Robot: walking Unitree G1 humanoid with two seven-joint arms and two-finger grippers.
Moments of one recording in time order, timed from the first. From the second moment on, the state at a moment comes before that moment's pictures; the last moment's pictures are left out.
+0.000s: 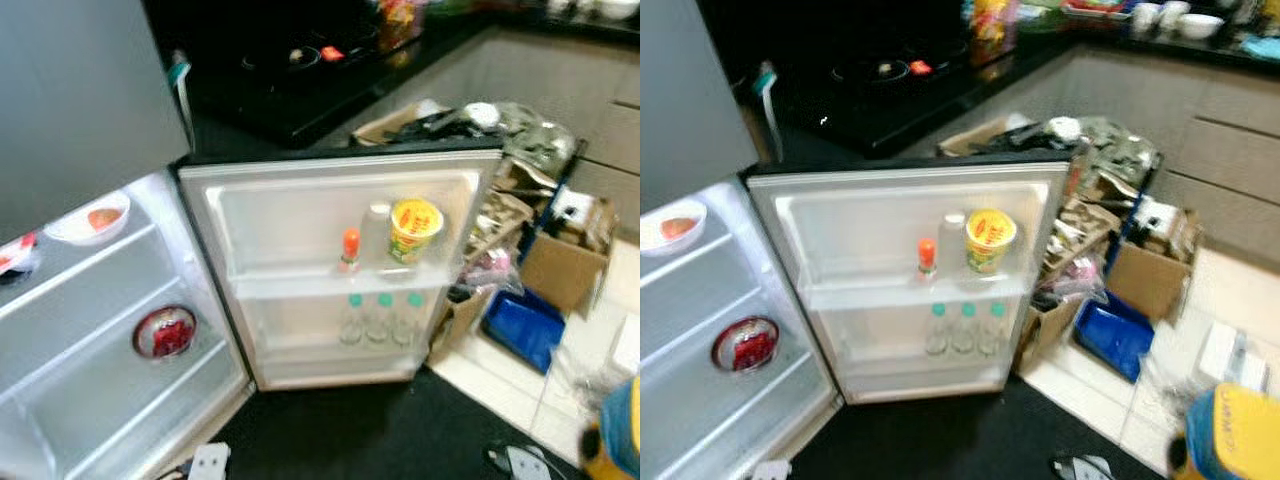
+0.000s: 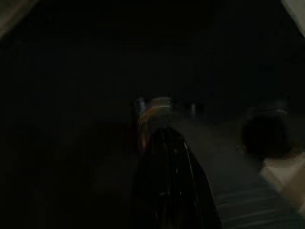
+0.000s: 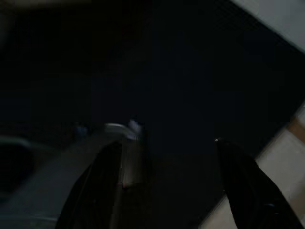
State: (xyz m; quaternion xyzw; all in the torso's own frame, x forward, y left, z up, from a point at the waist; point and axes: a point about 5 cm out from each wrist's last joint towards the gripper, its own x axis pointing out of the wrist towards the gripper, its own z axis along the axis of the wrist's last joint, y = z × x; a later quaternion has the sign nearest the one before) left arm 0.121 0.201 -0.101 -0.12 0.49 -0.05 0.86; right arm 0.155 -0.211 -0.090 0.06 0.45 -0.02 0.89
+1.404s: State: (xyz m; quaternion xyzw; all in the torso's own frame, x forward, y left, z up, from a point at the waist) left arm 0.130 0.197 -0.099 -0.12 0.48 -0.05 0.87; right arm 0.155 -0.212 -0.089 0.06 0.45 0.00 0.89
